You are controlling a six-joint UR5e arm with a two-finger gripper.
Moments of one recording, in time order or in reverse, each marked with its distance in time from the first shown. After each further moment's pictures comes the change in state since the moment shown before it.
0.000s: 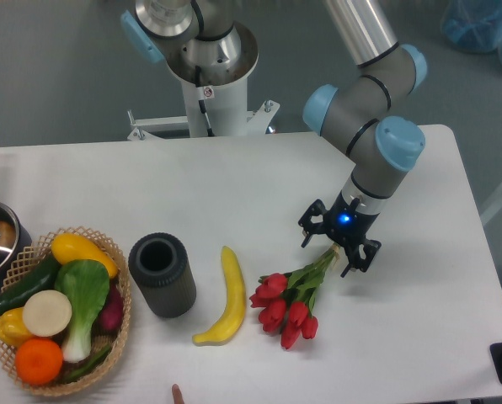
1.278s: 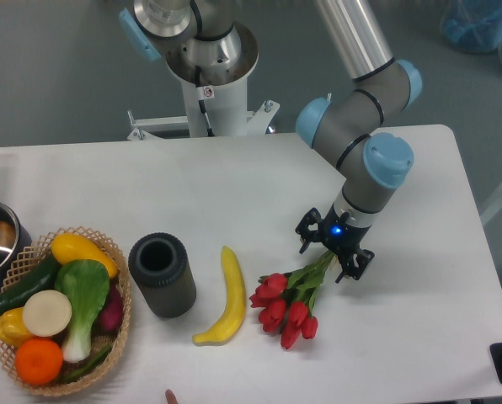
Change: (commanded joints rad) arm -0.045 -0.032 0.026 0.005 0.087 0.008
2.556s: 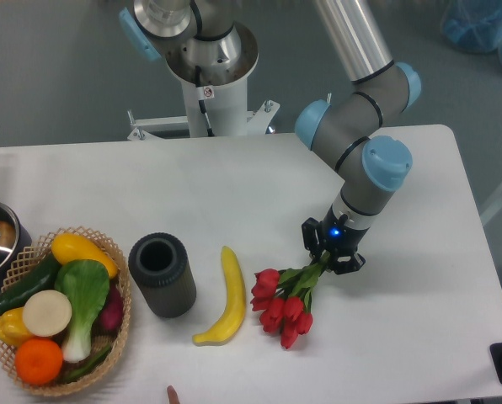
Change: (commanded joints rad) arm 0.002 0.002 -0.003 -0.003 -0.006 -0.008
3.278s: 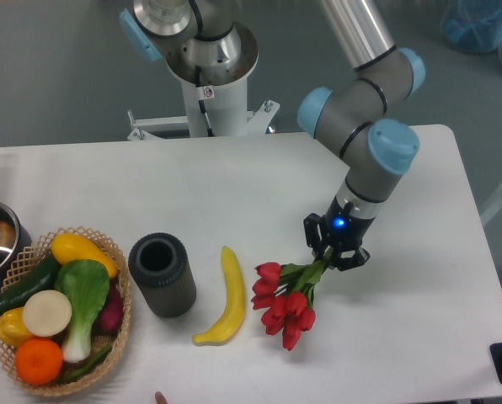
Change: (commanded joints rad) arm 0.043 0.104 0.008 -0.005 -0.210 -0.005
